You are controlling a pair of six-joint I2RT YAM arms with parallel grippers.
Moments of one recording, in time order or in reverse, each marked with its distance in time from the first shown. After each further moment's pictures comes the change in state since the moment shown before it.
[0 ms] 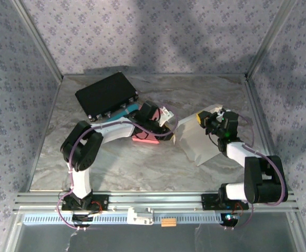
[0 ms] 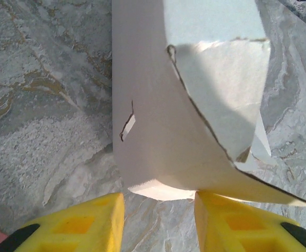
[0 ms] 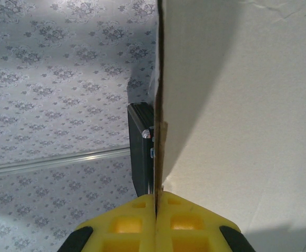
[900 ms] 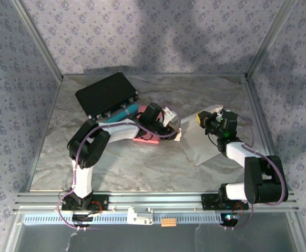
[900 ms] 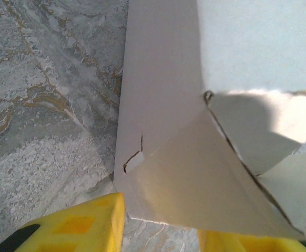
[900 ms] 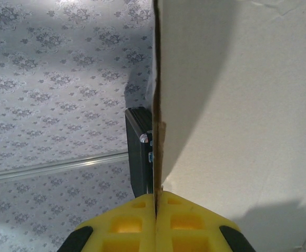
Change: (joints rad) left arm -0.027 0.073 0.005 0.143 -0.053 -0.103; right arm 0.018 0.000 0.000 -0.008 0.039 0.014
